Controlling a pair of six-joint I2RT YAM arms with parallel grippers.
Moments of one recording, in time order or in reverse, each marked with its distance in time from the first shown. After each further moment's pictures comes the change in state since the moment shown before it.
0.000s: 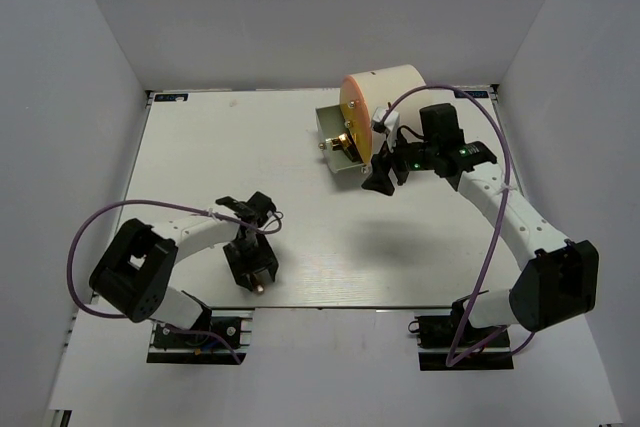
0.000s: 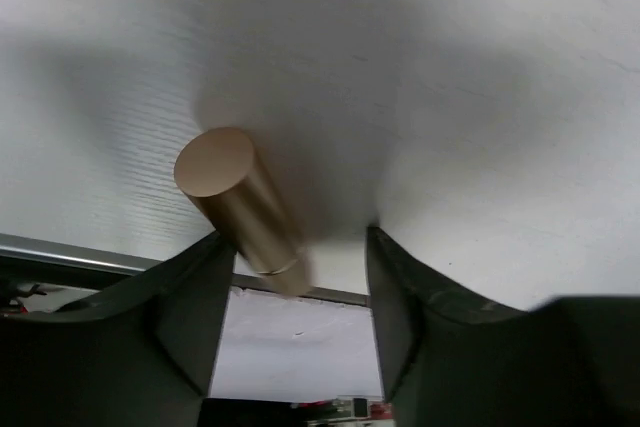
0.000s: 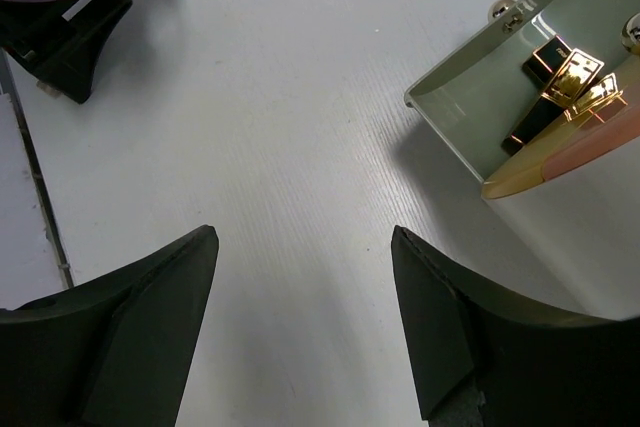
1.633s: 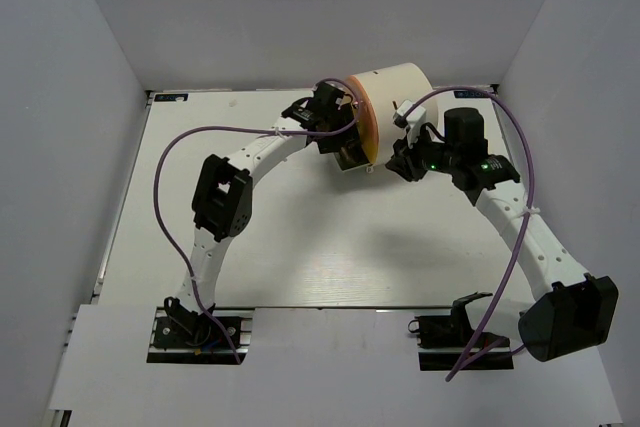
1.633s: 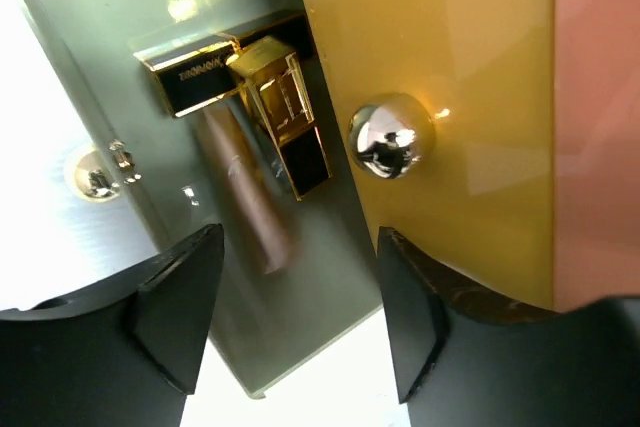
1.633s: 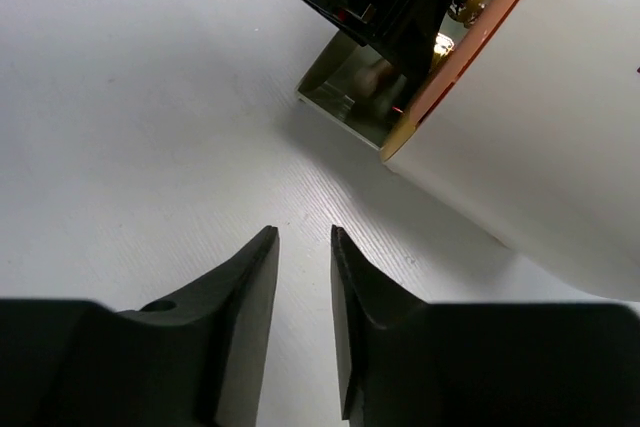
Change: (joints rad) left arm -0.029 0.787 1.296 0.288 -0.047 0.269; right arm -0.065 -0.156 -0.073 0.072 0.191 0.057
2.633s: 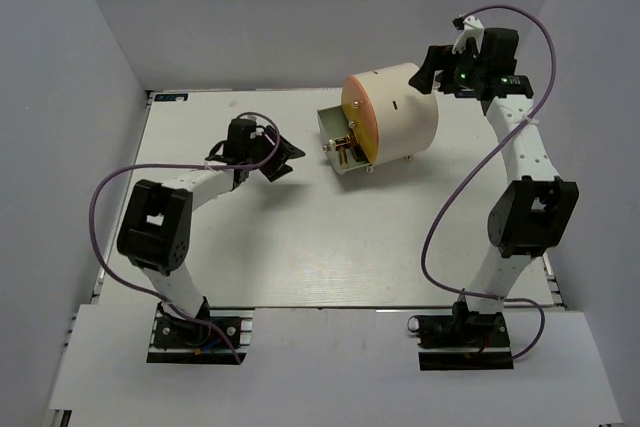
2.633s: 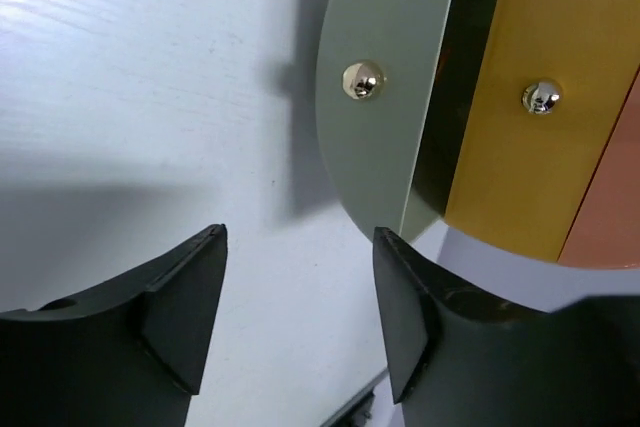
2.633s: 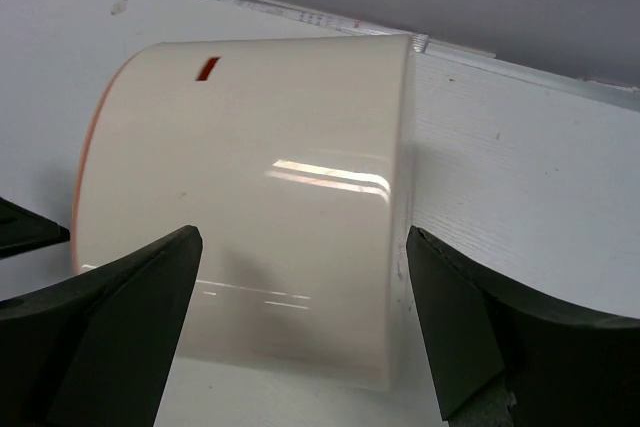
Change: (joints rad) left arm 0.300 -0.543 -0.956 0.596 0.264 -0.278; right arm -0.282 0.584 0.692 0.014 0.010 0.409
